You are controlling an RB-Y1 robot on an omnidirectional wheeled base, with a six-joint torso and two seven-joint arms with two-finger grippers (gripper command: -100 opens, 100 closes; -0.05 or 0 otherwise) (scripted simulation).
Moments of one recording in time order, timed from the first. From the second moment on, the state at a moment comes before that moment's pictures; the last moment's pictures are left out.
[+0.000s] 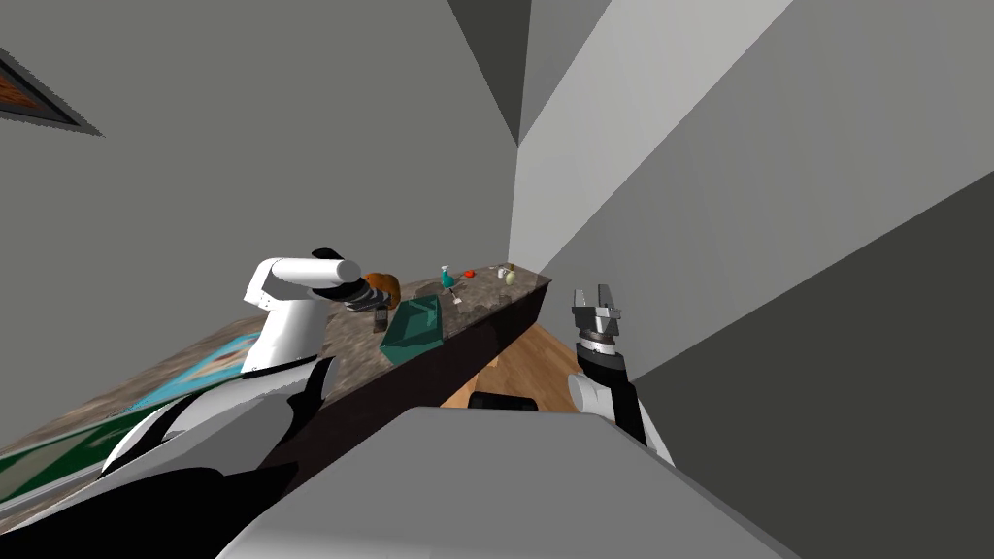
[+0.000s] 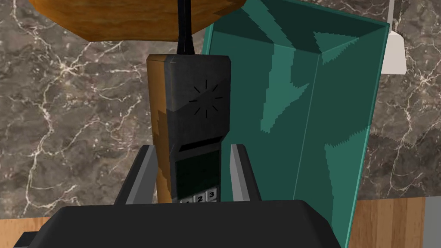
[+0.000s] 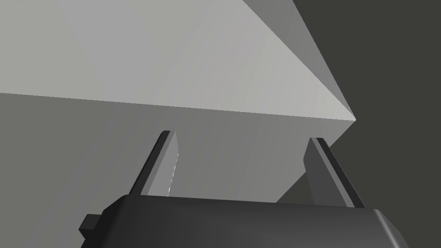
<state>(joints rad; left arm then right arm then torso) -0.46 0.92 0.45 -1.60 0.50 1.93 1.95 0.50 0.03 0.03 -2.28 -0.01 -0.53 -0.06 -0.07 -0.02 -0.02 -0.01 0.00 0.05</state>
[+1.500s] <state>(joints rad) -0.50 1.02 0.46 -1.54 0.63 2.00 2.02 0.50 0.03 0.03 -2.28 -0.01 -0.53 -0.06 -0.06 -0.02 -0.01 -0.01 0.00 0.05</state>
